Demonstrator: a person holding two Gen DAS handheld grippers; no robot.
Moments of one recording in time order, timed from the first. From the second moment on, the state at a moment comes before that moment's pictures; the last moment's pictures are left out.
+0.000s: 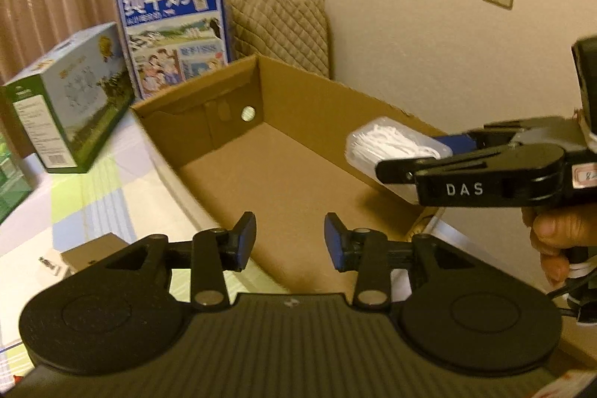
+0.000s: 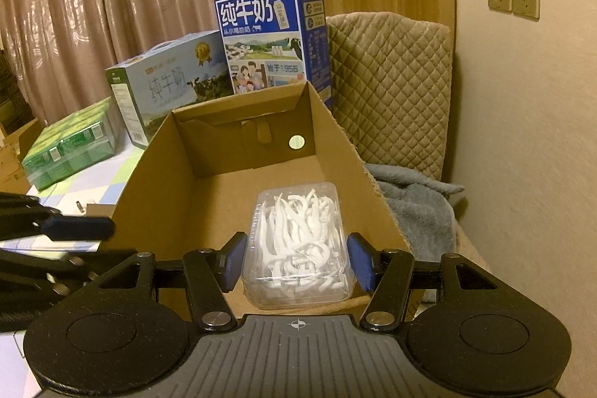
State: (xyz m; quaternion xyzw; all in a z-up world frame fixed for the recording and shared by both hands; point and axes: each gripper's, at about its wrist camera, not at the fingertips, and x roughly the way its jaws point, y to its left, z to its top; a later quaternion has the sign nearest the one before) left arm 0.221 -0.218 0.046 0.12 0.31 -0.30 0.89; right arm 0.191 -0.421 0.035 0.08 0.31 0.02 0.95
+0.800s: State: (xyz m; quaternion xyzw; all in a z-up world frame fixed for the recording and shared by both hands) left arm 0.206 -0.158 0.054 0.09 0.31 -0.26 0.91; right arm 0.181 -0.410 0.043 0.06 0.30 0.01 0.95
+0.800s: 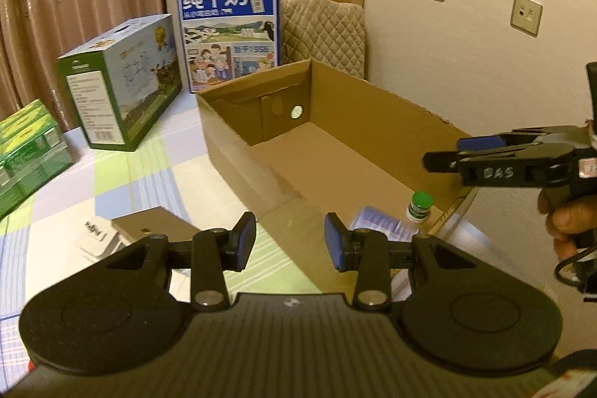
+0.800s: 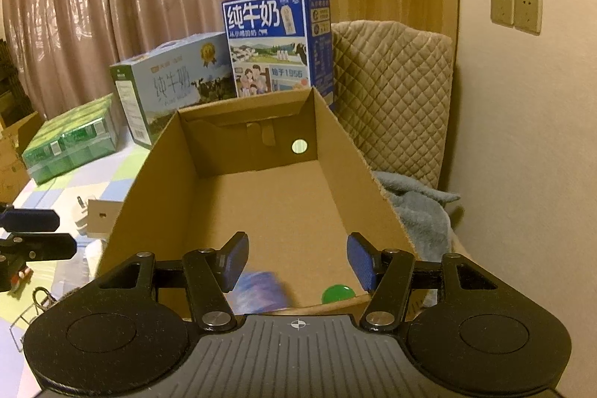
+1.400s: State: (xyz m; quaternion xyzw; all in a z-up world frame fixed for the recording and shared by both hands) left arm 0.157 -0.037 0.084 0.07 0.30 -0.16 0.94; right arm 0.115 -0.317 0.127 0.08 0.22 0.09 0.97
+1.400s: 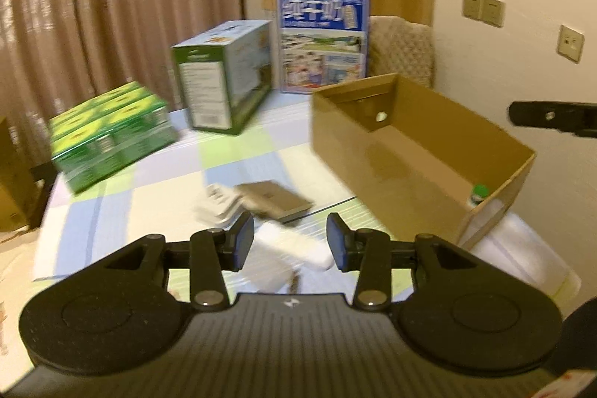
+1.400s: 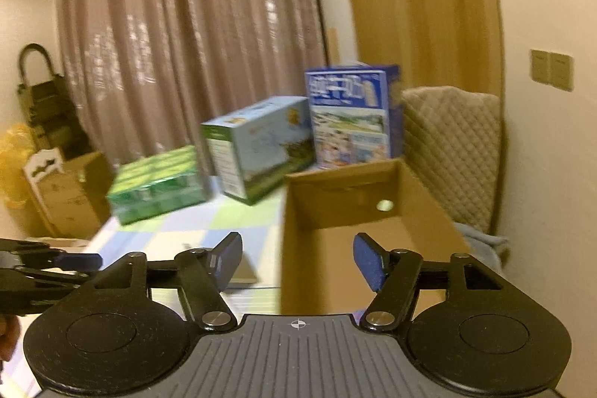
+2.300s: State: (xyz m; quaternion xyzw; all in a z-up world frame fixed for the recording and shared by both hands) left arm 0.136 0.041 -0.028 0.05 0.38 -0.15 0.91; right arm 0.141 -0.202 0.010 0.07 0.33 0.18 0.92
